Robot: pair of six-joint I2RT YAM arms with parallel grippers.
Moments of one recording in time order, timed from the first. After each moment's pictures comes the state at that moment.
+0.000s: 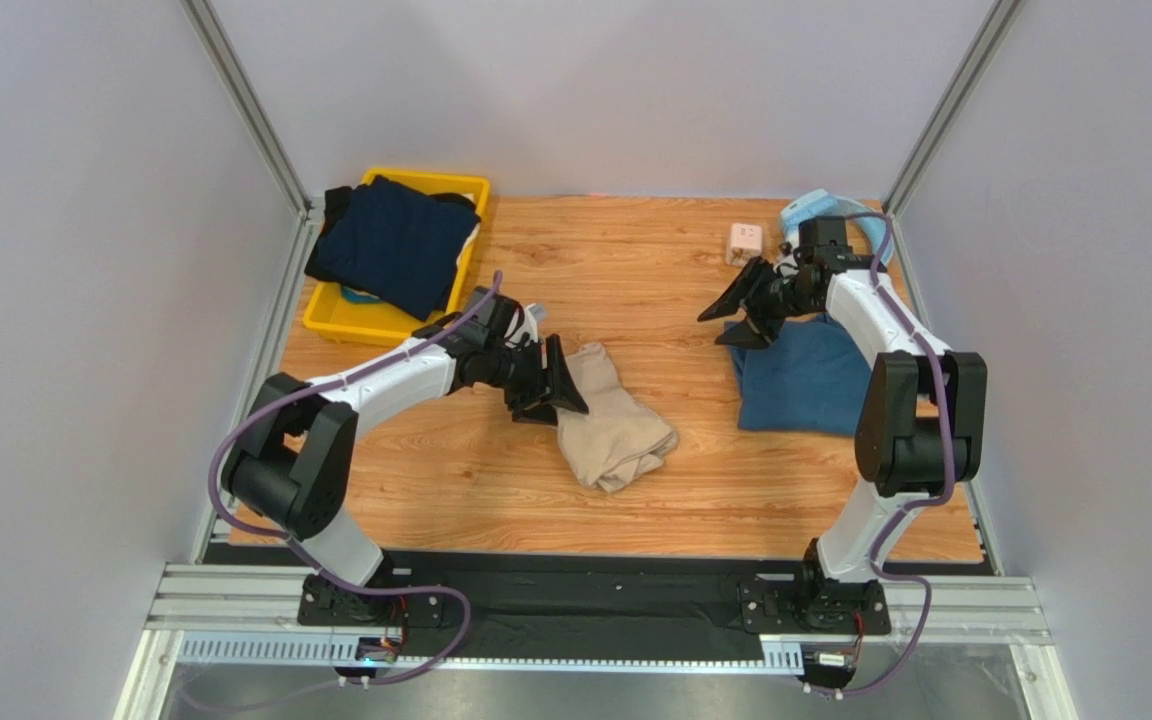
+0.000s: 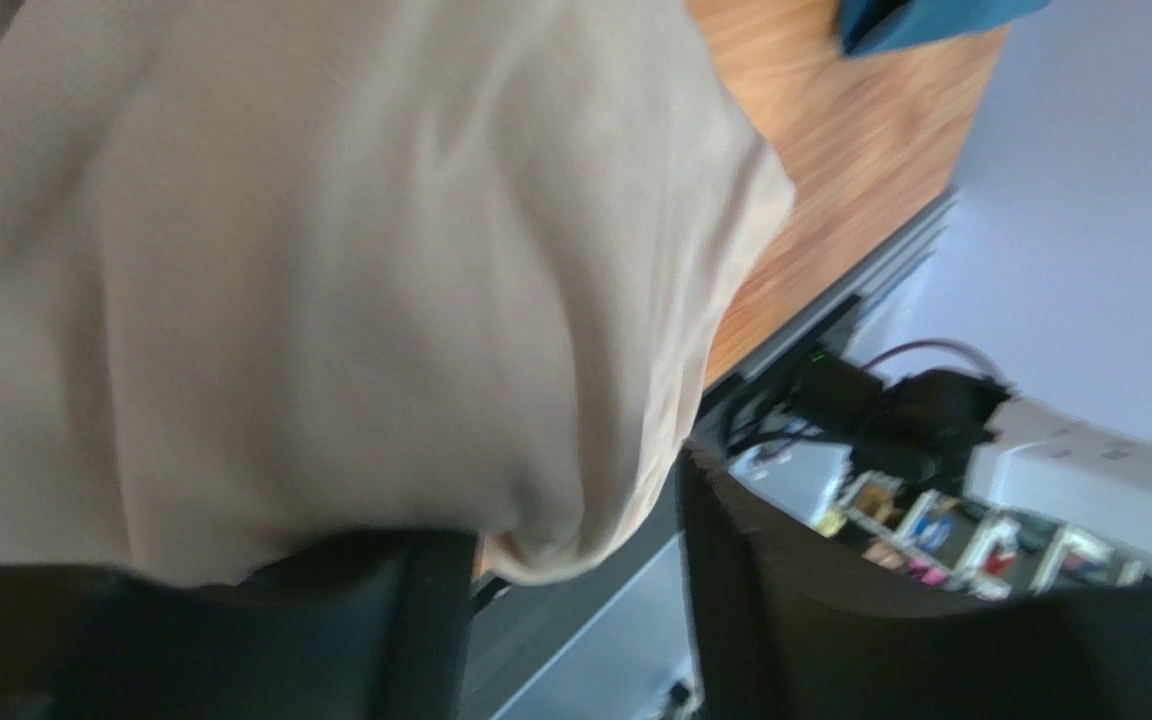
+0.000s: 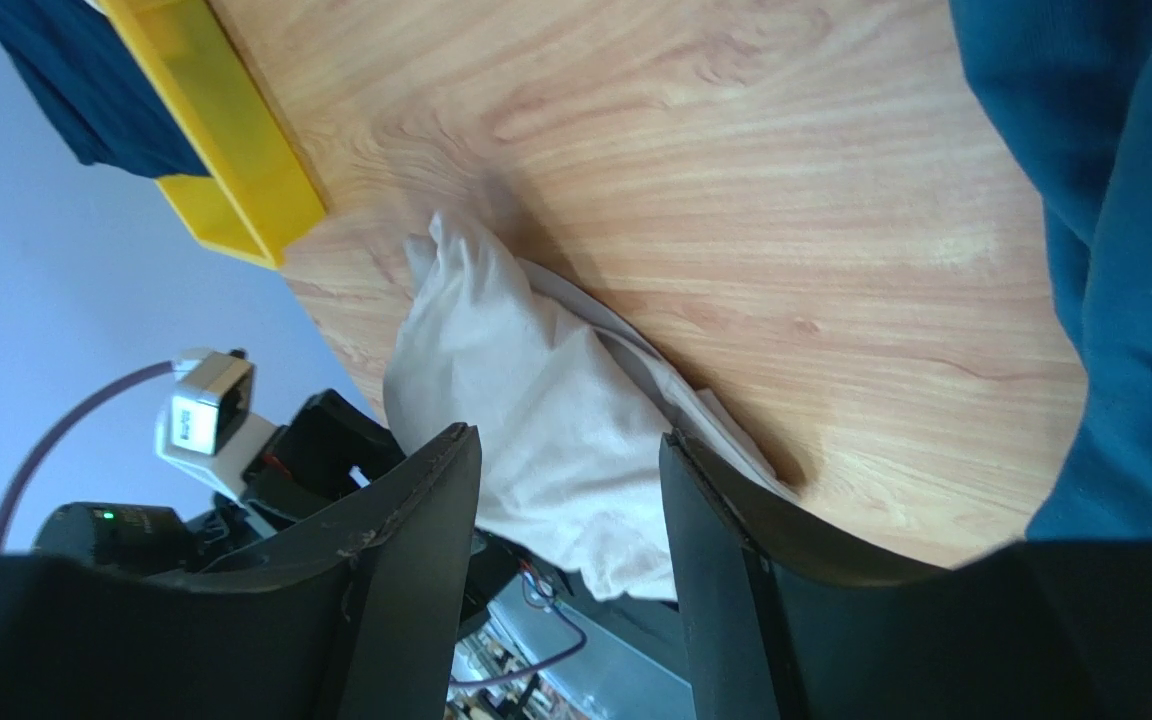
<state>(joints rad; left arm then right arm) -0.51 1.62 0.99 -0.32 0.62 -0.75 0.00 1.78 1.38 -0.68 -0.63 0.71</state>
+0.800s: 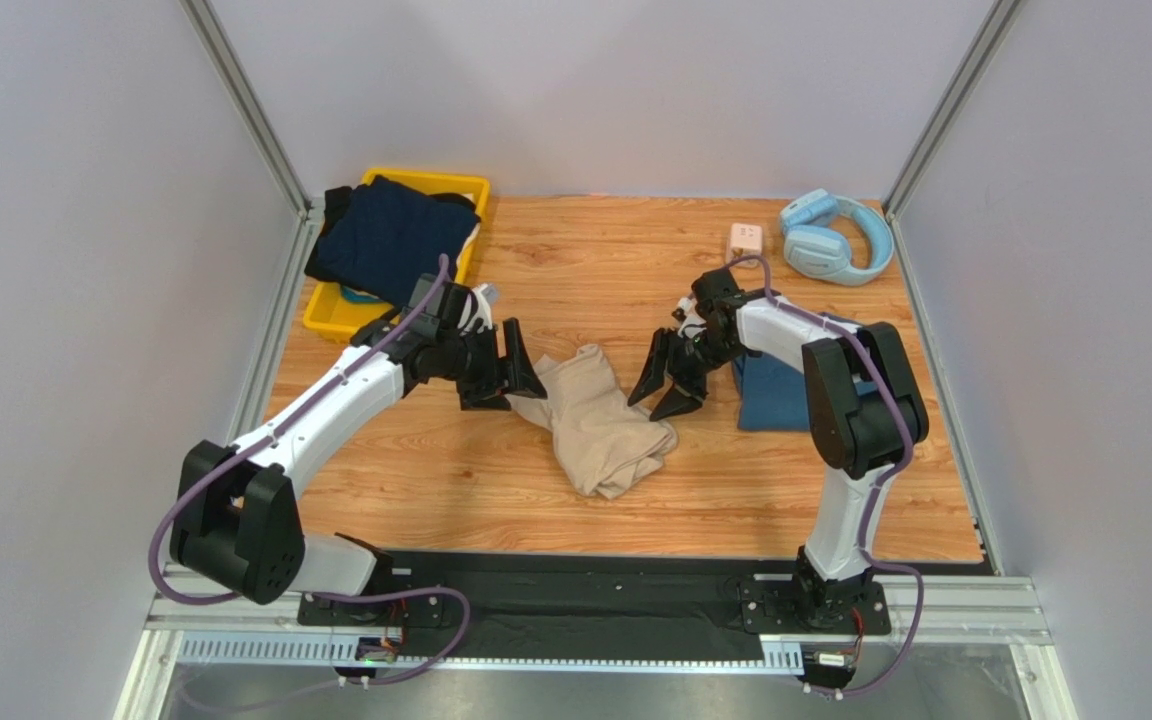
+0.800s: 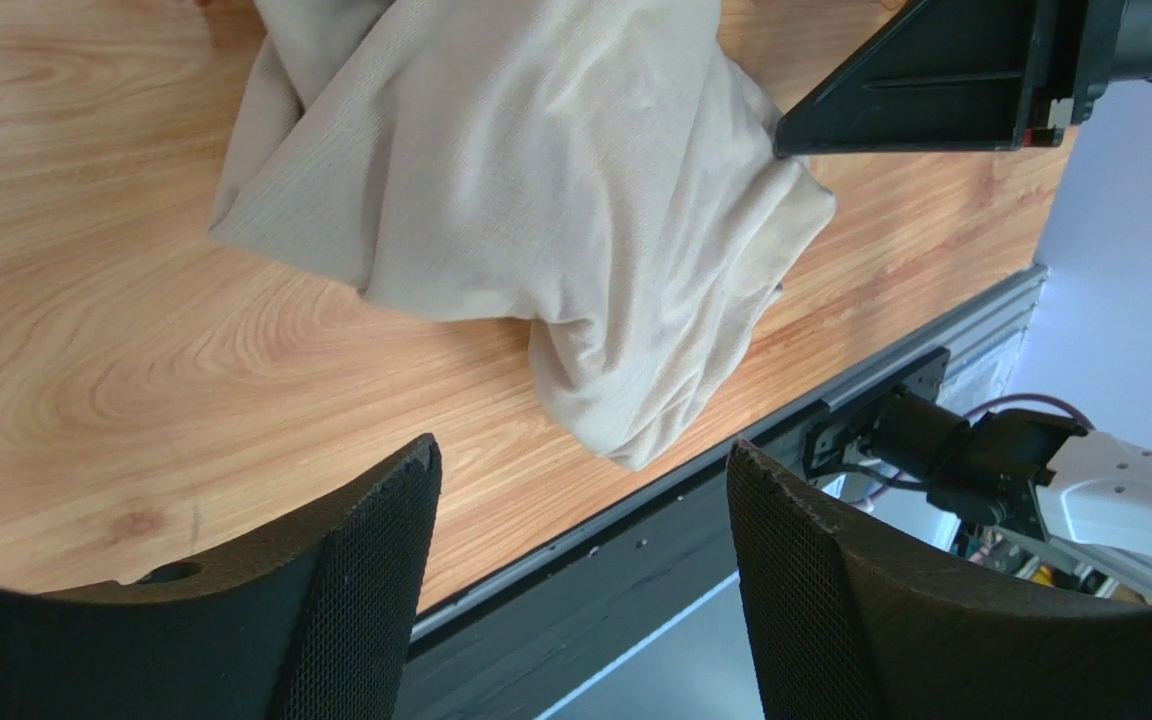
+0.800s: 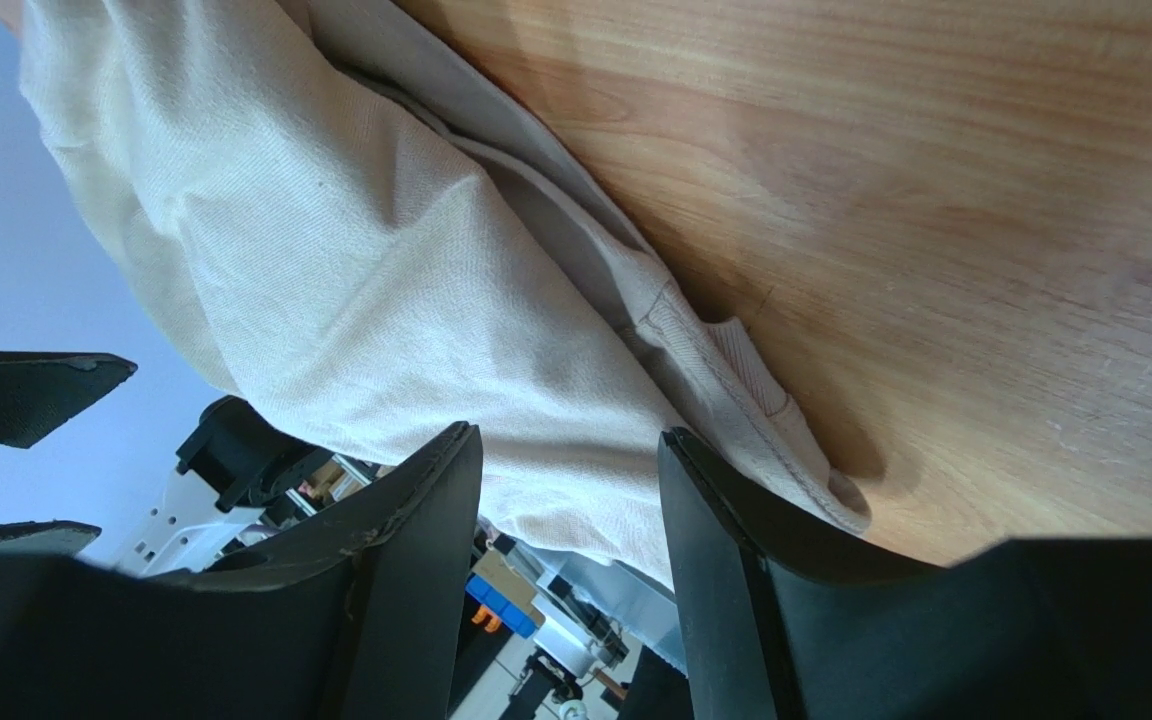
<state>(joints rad) -0.41 1.38 1.01 -0.59 0.45 -0.60 0.31 1.91 1.23 -0.68 -0.70 0.60</state>
